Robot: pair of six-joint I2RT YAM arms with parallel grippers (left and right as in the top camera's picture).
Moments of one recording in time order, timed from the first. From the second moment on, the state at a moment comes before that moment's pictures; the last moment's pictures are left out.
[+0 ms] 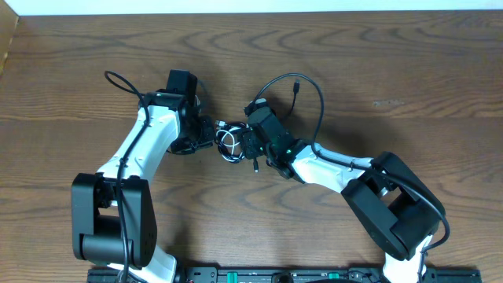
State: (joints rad) left arm -0.13 1.74 1.18 -0.89 0.15 -0.38; right arm 0.76 1.97 1.06 0.12 0.02 0.46
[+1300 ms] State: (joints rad) left arm -0.13 1.74 1.18 -0.89 0.11 -0.38; right arm 0.75 1.97 1.06 0.07 0.12 0.69
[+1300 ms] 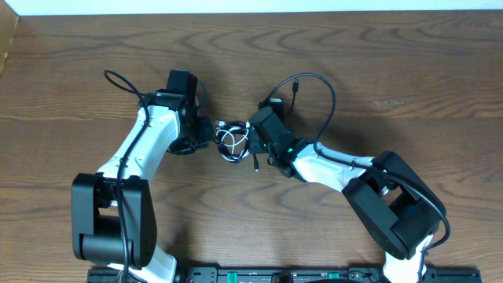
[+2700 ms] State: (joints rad) left arm -0.25 1.74 1.08 -0.64 0.12 -0.60; right arm 0.49 1.73 1.07 -0.35 -0.09 0.32
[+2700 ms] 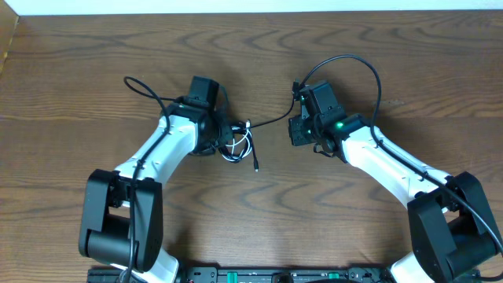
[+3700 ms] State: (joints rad) left arm -0.29 1.74 0.96 -0.48 -0.04 -0.71; right arm 0.49 1.73 1.07 -0.35 -0.09 0.32
